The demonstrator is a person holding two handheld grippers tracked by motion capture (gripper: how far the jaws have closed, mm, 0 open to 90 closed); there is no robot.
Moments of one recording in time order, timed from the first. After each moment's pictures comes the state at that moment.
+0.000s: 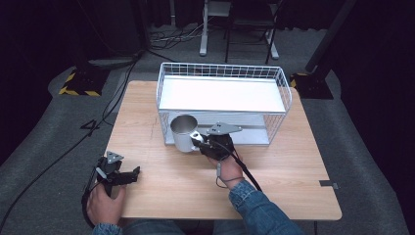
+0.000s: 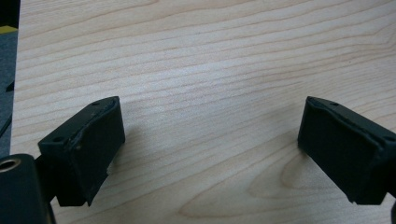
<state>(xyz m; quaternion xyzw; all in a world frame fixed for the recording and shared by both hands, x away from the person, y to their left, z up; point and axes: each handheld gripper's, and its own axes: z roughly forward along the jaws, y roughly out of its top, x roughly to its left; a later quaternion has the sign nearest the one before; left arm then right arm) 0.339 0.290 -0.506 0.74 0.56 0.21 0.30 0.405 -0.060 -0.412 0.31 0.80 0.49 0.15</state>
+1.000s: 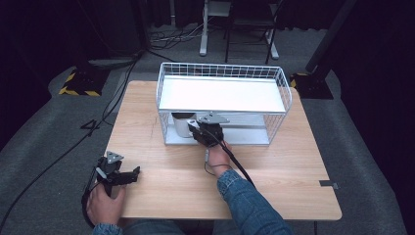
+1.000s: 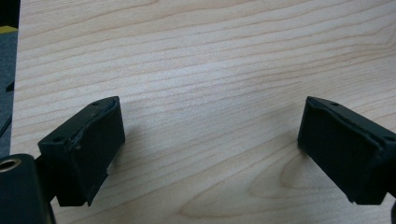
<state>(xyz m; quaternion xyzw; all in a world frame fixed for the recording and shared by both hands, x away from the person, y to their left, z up) 0.339 0.290 -0.506 0.74 0.56 0.21 0.30 0.455 -0.033 -0.442 0.36 0.77 0.49 0.20</state>
